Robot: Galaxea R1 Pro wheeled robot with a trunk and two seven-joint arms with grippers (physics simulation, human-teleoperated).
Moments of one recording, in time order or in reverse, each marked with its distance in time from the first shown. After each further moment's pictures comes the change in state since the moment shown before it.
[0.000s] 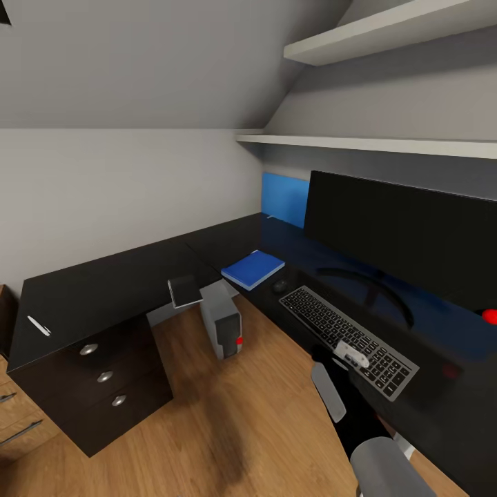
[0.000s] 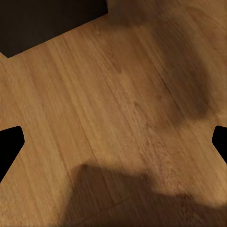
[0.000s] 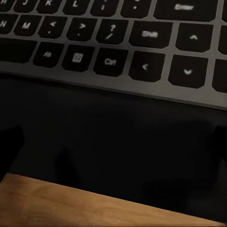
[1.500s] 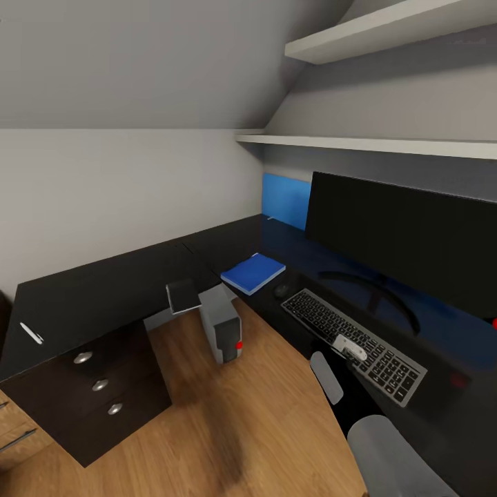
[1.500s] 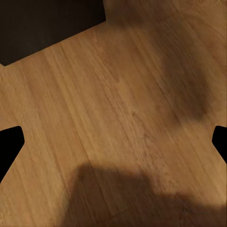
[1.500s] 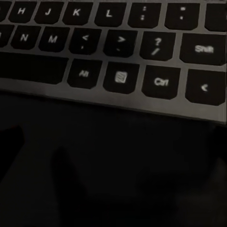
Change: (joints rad) left arm 0.000 0.000 0.000 0.000 0.000 -0.002 -0.001; right arm -0.092 -0.009 -0.006 0.126 -0.020 -0.004 -0.001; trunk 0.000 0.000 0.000
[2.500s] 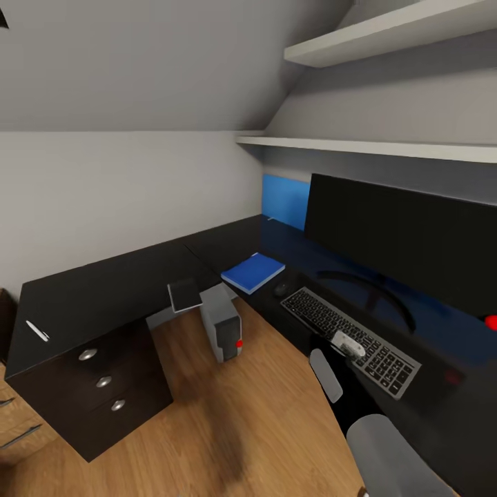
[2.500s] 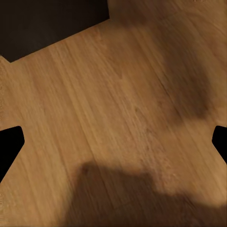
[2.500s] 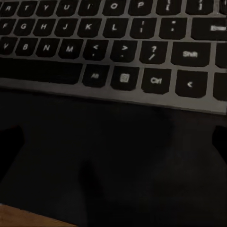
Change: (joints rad) left arm 0.000 0.001 0.005 0.001 0.001 0.001 0.002; right arm 0.001 0.004 0.011 -0.035 -0.014 -0.008 0.005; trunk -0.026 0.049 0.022
